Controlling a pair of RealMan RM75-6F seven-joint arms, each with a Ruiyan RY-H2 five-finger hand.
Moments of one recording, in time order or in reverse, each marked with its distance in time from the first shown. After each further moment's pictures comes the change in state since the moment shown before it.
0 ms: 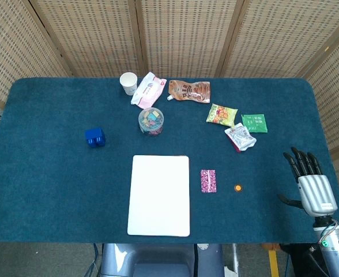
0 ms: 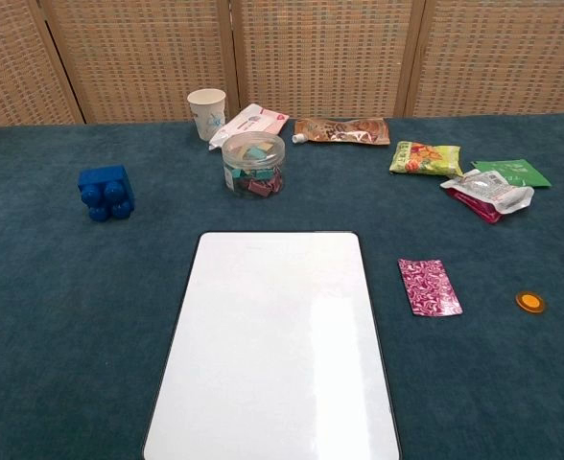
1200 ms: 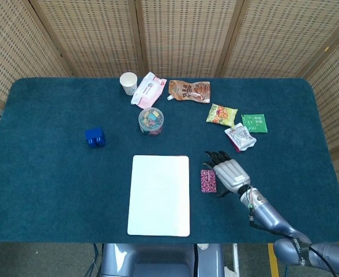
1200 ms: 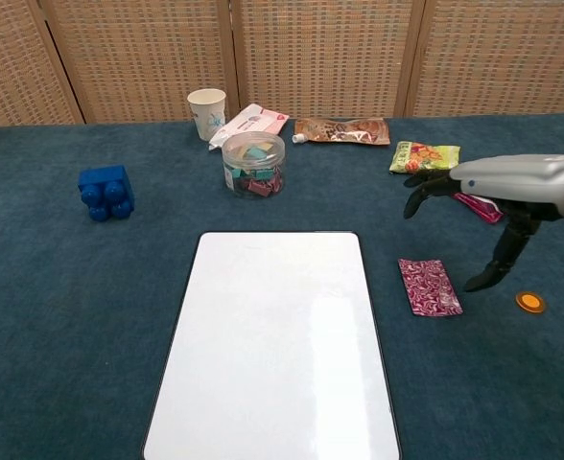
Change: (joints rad) left arm -0.022 -0.028 -0.020 0.036 -0.080 -0.063 0.019; right arm 0.488 -0.202 0.074 -0.043 0.428 -0.635 -0.328
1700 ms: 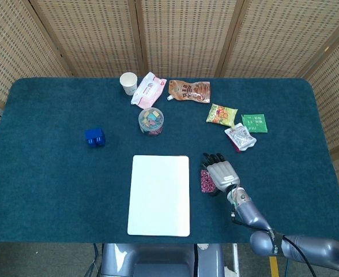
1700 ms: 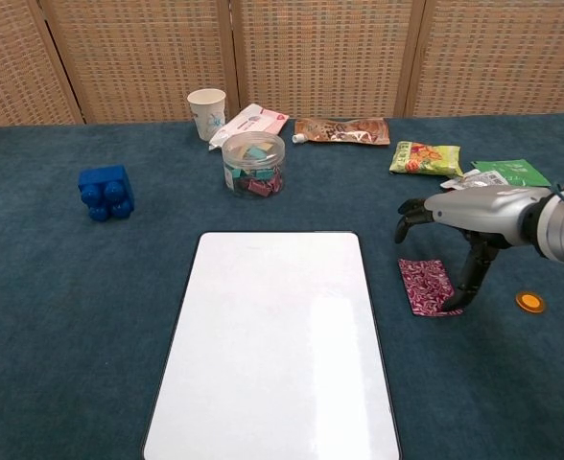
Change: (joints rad) left arm 0.003 0.000 0.004 0.000 0.006 -0.002 0.001; right arm 0.110 -0.148 -0.045 0.043 0.353 0.116 -0.259
